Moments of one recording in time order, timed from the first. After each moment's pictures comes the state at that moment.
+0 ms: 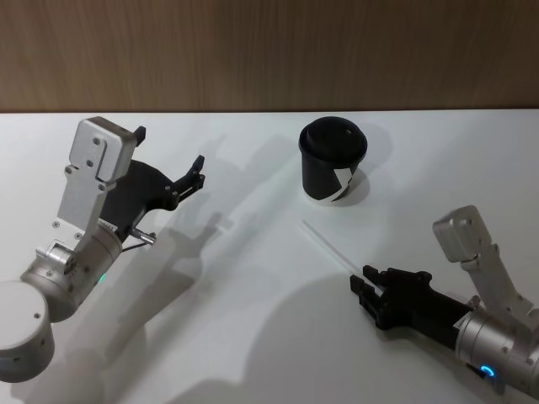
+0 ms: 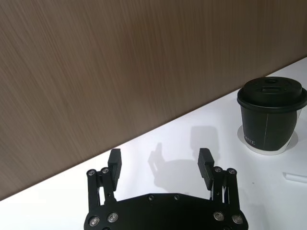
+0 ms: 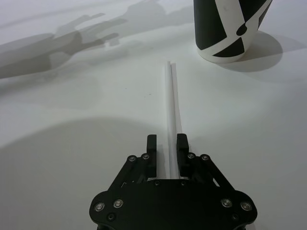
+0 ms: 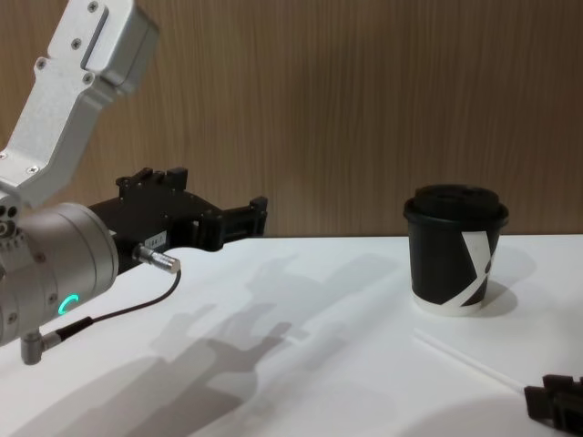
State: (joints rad) left arm -0.24 0.38 0.45 -1.63 -0.20 0.01 -0.01; right arm -0.08 0.54 -0.24 -1.78 0.39 0.34 0.38
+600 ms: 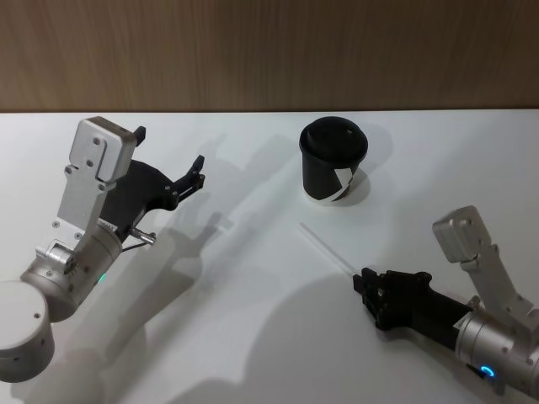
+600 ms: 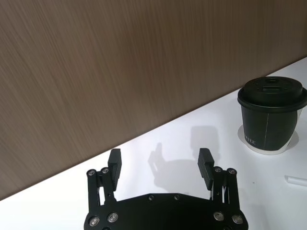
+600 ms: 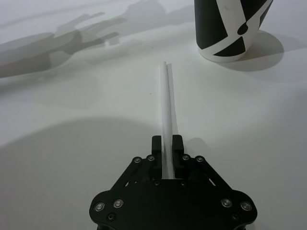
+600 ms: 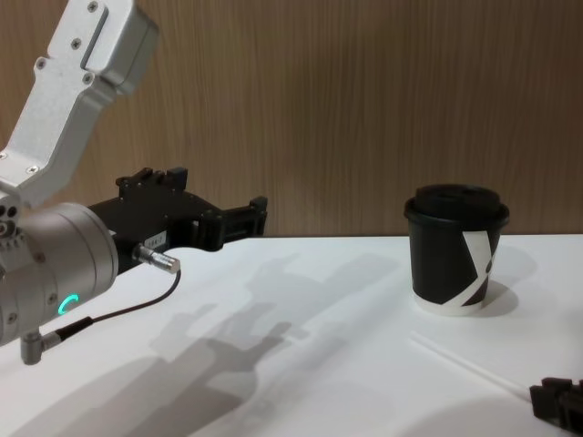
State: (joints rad) left arm -0.24 0.38 0.45 -1.63 -0.20 0.01 -0.01; right arm -0.08 0.54 -0.24 -1.78 0.39 0.34 0.38
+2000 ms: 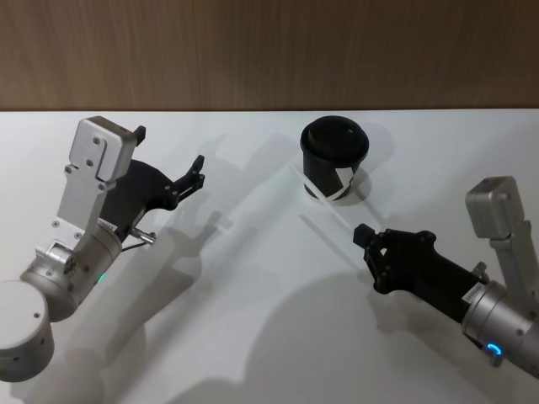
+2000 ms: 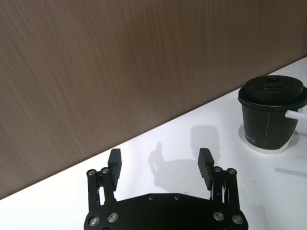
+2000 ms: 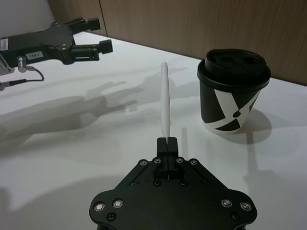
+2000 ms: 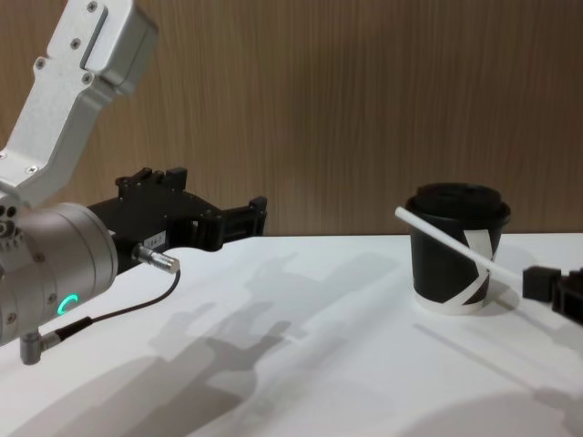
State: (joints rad) left arm -0.24 0.38 0.45 -1.63 -0.20 0.01 -0.01; right arm -0.08 0.55 -0.21 -1.84 0.46 0.16 0.40
